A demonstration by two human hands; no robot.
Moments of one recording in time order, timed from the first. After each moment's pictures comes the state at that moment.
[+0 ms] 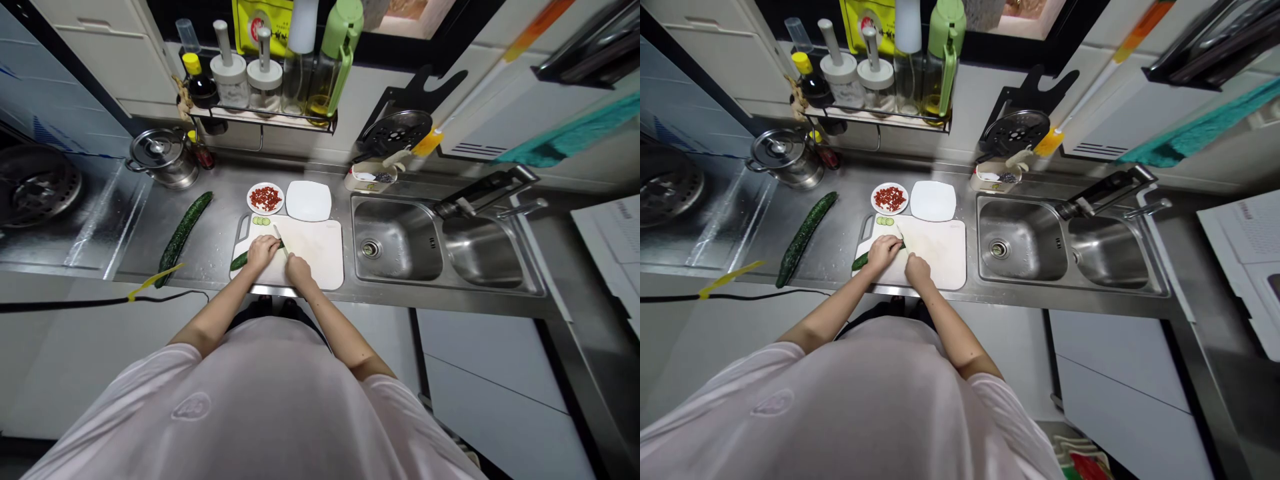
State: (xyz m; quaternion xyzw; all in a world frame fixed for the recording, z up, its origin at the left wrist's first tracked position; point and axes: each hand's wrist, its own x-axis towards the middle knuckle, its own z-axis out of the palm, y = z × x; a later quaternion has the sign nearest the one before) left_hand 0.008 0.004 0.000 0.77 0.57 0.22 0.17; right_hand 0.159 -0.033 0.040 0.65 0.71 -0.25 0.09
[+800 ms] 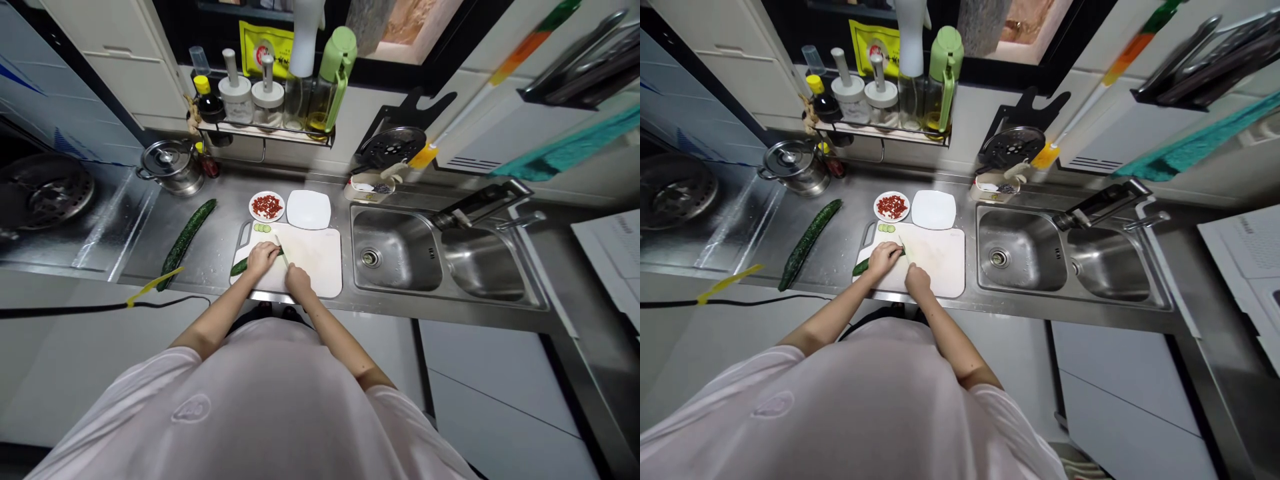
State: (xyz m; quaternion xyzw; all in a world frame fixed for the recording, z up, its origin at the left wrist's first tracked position) left_hand 0.009 0.001 0.002 0.76 0.59 0.23 0.18; right_hand 0.164 -0.043 0.035 0.65 0.71 -0.26 0.09
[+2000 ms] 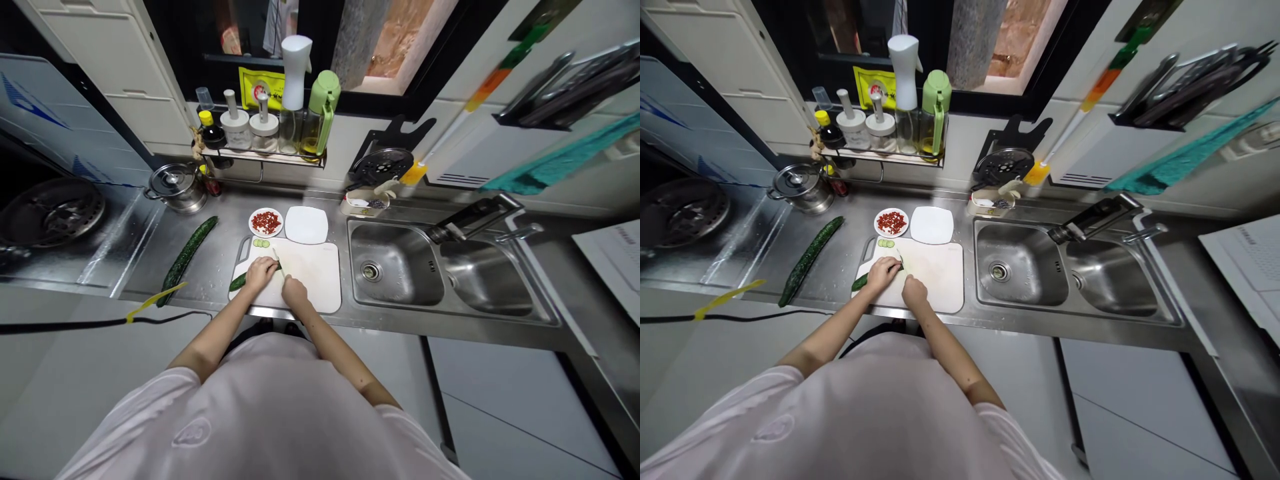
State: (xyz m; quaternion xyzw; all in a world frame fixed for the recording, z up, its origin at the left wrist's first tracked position) left_hand 0.011 0.000 0.007 0.76 0.59 0.23 0.18; right_hand 0.161 -0.033 0.046 0.65 0.70 -0.28 0.08
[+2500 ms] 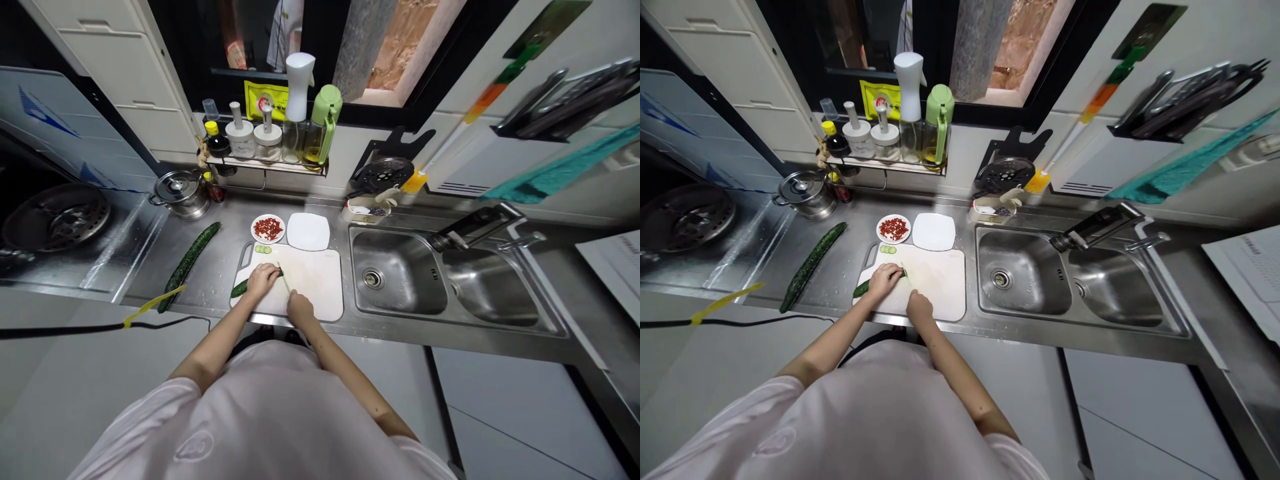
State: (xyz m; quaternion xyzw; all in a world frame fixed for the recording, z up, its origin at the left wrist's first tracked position) left_hand 0.011 0.000 0.007 0.75 0.59 0.23 0.19; right_hand 0.173 -0.056 0.048 0.65 0.70 -0.28 0.13
